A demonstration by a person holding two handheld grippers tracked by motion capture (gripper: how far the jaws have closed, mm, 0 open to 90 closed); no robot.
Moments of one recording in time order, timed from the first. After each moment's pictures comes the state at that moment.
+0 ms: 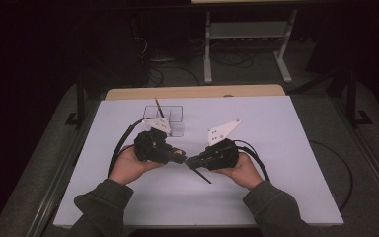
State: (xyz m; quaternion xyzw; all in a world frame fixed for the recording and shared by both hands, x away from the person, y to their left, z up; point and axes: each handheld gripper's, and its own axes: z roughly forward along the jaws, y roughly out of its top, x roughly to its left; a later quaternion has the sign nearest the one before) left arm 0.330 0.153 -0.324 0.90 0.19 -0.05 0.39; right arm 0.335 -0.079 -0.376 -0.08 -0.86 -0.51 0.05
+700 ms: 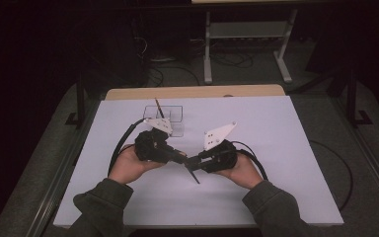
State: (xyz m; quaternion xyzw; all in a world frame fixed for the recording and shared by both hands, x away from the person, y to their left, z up) left arm 0.327 0.149 -0.317 0.90 0.18 -0.05 0.39; right arm 0.330 -0.072 -0.372 -0.05 -0.88 -0.48 0.01
